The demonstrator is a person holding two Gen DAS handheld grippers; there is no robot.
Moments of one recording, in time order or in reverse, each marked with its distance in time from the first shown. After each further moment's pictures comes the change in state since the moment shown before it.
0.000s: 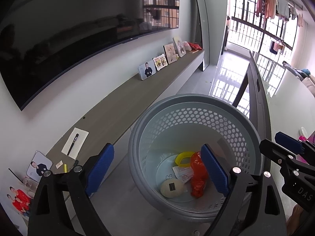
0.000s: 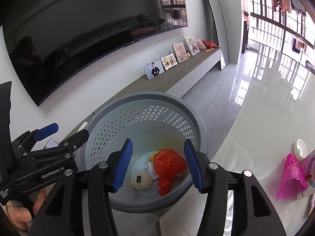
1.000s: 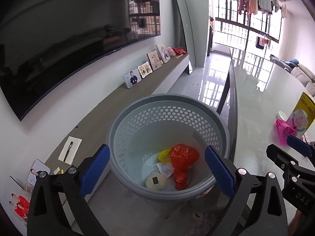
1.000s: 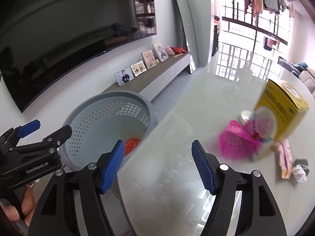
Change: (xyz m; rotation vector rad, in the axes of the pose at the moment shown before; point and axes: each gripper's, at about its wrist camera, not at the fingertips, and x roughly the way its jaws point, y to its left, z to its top) left arm -0.048 -0.054 -0.027 0.096 -0.058 -0.057; right arm -0.072 -0.037 -0.052 0.090 -0.069 -0.203
